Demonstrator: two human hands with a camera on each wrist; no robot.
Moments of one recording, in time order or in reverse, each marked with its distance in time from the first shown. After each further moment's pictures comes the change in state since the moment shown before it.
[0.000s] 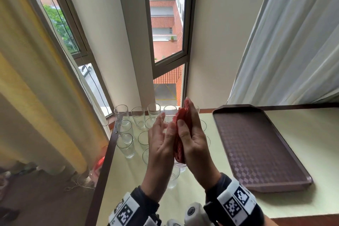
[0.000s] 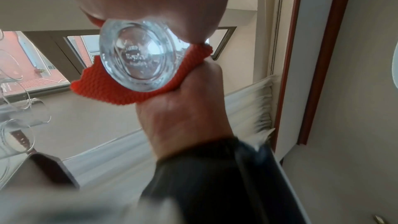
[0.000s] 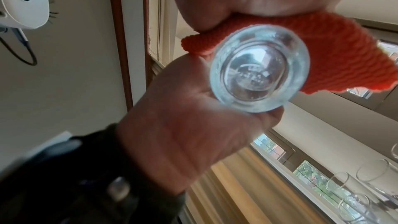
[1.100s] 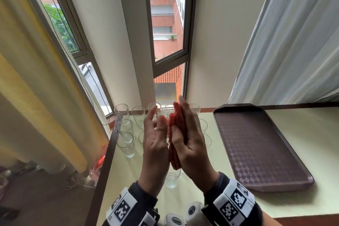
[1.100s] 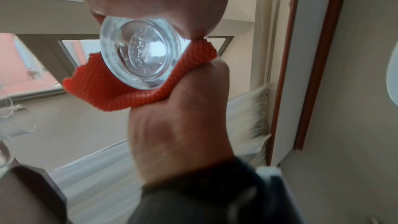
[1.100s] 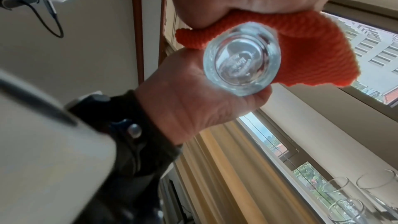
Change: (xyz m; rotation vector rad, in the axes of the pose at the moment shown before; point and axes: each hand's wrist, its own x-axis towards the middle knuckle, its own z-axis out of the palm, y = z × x) left_hand 0.006 0.011 -0.007 -0.014 0.013 0.074; right_hand -0.002 -0.005 0.007 -0.219 -0.003 -0.194
